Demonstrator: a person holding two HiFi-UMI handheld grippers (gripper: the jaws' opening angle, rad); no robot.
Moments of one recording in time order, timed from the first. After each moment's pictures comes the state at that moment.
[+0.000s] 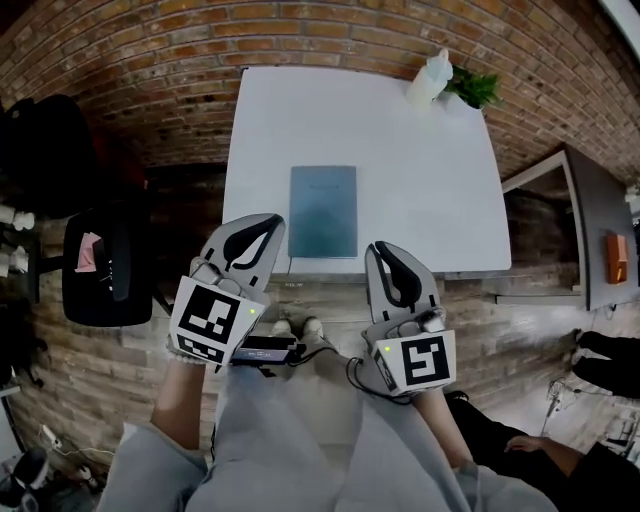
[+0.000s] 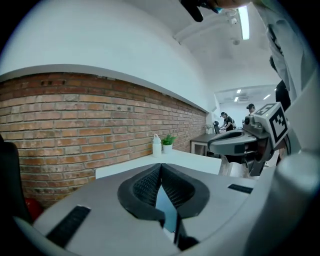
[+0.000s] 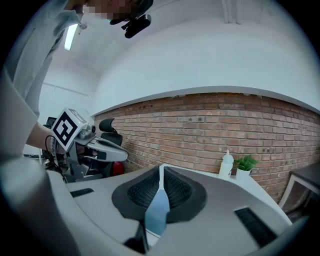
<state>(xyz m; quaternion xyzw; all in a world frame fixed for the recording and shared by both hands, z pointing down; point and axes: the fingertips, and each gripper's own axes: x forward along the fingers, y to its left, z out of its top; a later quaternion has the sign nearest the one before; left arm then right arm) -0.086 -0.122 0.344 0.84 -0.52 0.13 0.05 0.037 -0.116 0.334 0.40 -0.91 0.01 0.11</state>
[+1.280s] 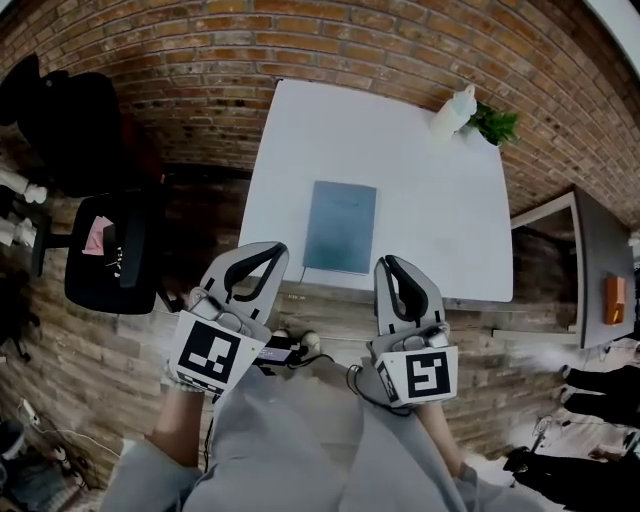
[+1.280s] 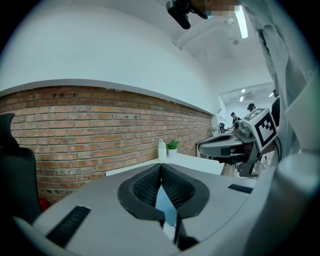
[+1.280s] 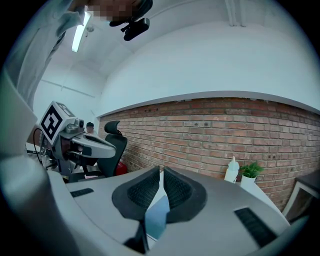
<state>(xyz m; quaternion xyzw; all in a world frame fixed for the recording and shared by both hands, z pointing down) -0.104 -0.075 0.308 0.83 -0.55 0.10 0.03 0.017 -0.108 0.315 0.38 -0.92 -0.02 0.10</state>
